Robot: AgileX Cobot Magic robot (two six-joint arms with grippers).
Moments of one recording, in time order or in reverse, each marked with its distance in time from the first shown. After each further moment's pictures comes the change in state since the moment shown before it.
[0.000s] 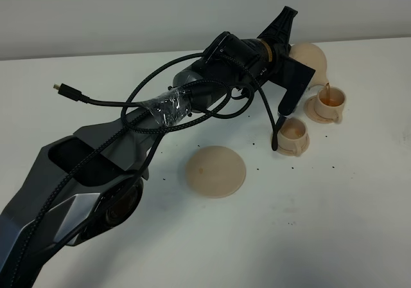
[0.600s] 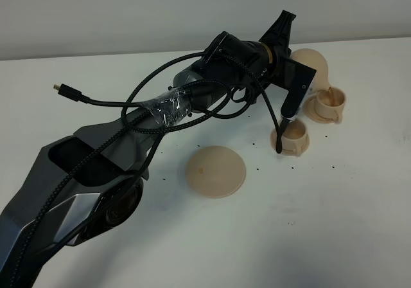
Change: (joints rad) left arm 0.000 0.000 0.000 -0.068 0.037 -0.003; right arm 0.000 0.000 0.000 0.000 0.000 0.000
